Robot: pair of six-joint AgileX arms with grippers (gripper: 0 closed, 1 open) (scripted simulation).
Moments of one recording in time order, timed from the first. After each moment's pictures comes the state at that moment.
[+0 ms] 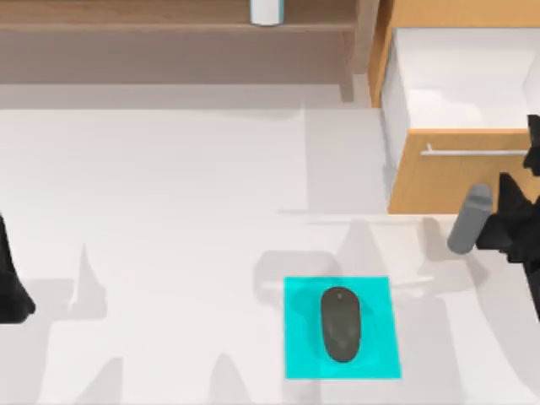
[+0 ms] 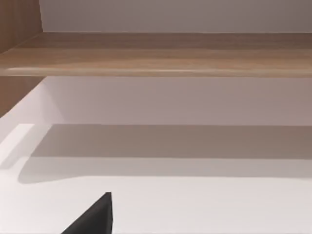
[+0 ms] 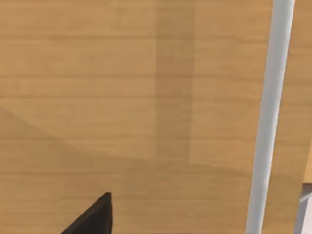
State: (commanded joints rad) left arm 0.00 0.00 0.00 0.00 0.00 0.00; right arm 0.31 1.99 0.30 1.69 0.35 -1.56
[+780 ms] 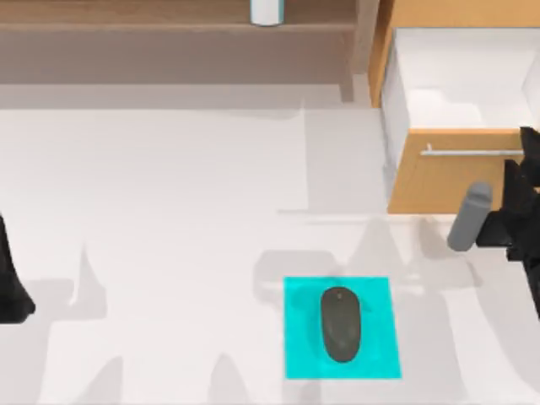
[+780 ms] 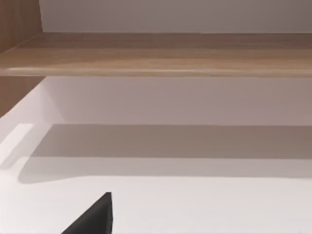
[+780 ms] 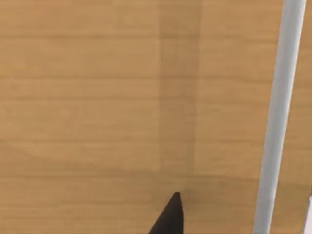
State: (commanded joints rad) left arm 0.00 0.00 0.00 0.00 0.00 0.00; right arm 0.31 1.99 0.31 1.68 0.34 -1.56
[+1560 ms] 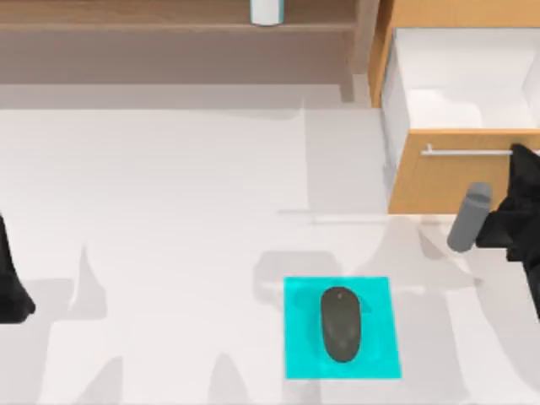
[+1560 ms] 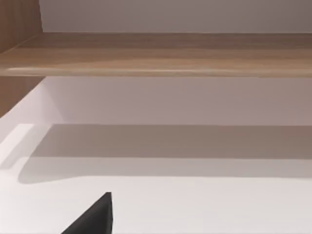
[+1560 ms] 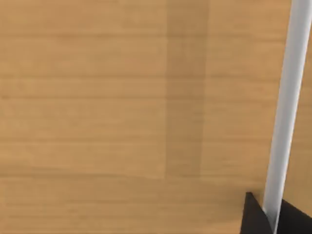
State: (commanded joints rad) left arm 0.00 0.00 0.00 0.00 0.00 0.00; right arm 0.31 1.99 0.31 1.68 0.34 -1.56
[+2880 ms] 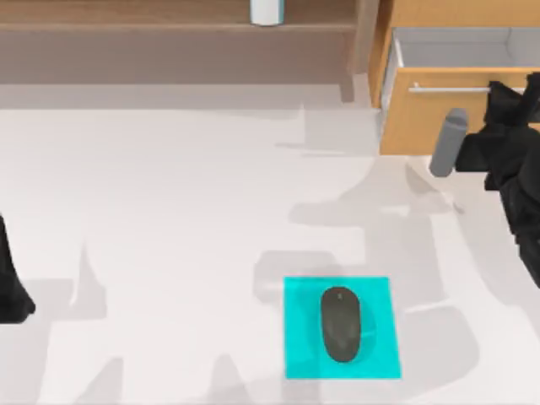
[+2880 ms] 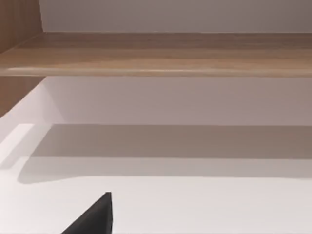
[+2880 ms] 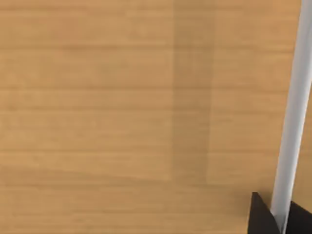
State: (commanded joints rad) left arm 0.00 0.00 0.00 0.00 0.00 0.00; right arm 0.22 2.14 0.71 1.41 0.25 -1.55
